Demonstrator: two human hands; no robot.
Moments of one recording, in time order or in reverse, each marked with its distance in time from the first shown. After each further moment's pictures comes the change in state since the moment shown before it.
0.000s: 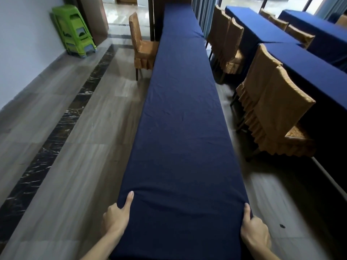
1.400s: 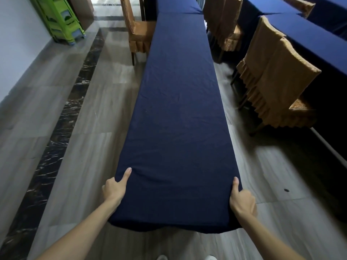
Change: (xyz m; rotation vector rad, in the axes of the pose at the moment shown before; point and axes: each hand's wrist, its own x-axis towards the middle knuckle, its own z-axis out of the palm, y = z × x) left_hand 0.083 -0.062 -0.092 -0.159 -0.113 0.082; right_hand -0.122 -0.039 0.069 0.071 0.040 -0.024
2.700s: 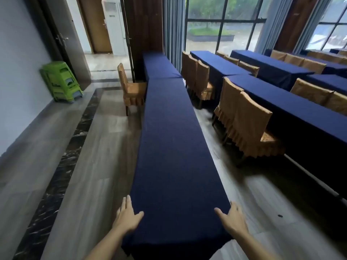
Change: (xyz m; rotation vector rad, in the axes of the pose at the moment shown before) left_hand -0.051 0.014 -0.075 0.491 -0.315 0.366; right_hand -0.110 -0.023 -0.070 0.192 -0.171 -0.220
